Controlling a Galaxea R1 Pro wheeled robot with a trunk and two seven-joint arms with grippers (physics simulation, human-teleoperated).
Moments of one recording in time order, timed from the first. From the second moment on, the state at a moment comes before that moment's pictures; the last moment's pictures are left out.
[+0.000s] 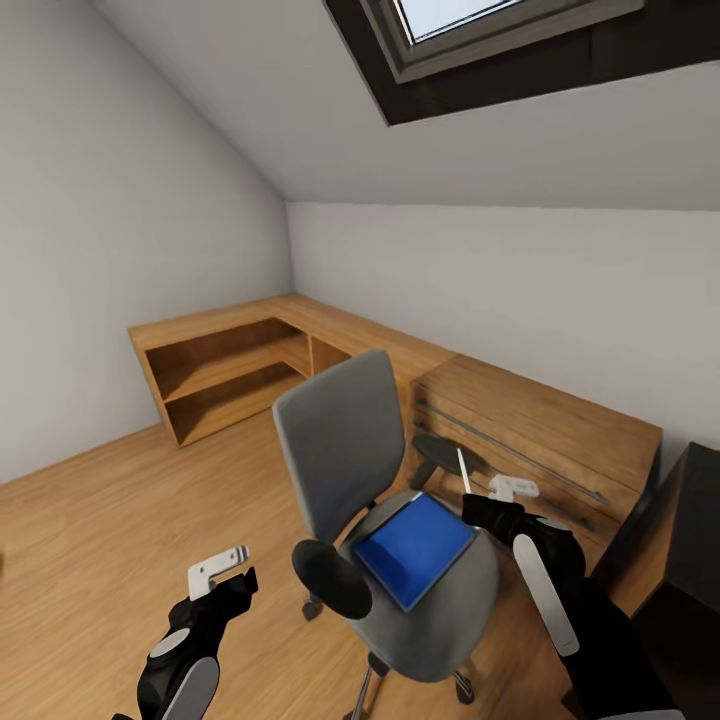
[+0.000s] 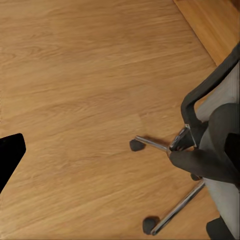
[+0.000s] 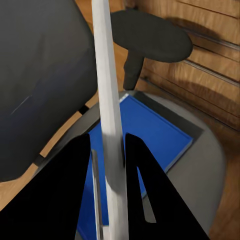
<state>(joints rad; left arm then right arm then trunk) -0.08 0.06 -0.28 -1.62 0.61 0.46 0.76 -0.41 -0.05 0.06 -1.42 -0.38 0.72 -0.18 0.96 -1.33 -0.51</state>
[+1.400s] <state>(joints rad) -0.08 0.07 -0.36 -1.58 0.60 0.44 0.76 -0.41 -0.05 -0.12 -1.30 -0.38 0.71 -0.18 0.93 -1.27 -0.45</state>
